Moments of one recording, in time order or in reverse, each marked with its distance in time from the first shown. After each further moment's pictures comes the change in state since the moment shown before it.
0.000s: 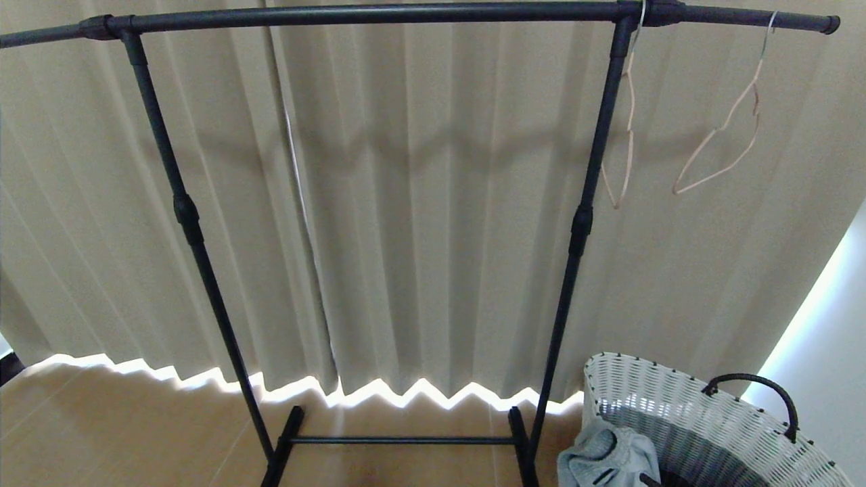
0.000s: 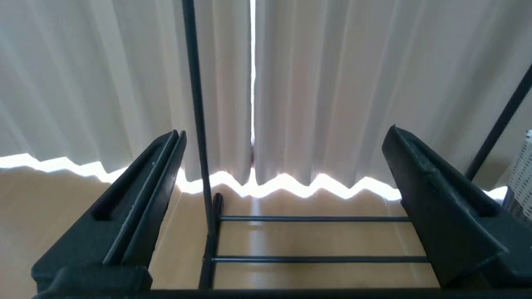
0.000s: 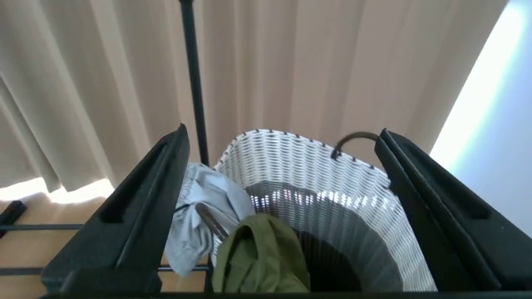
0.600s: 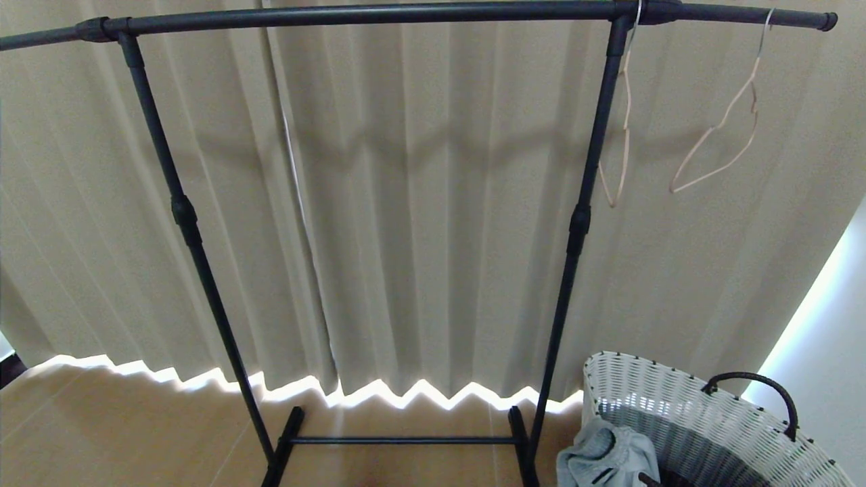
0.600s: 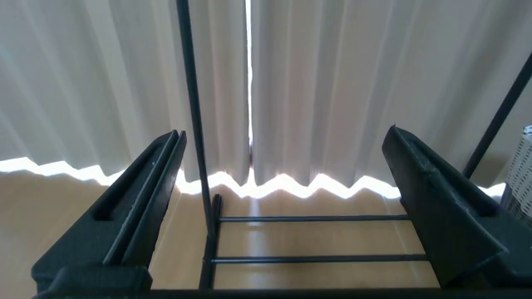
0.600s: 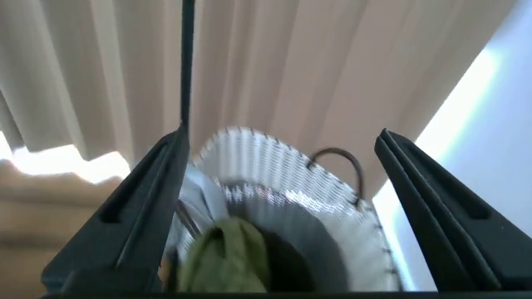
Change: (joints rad) left arm 0.000 0.000 0.000 0.000 -0.006 0.004; right arm 0.032 0.098 -0.158 0.096 -0.009 -0.156
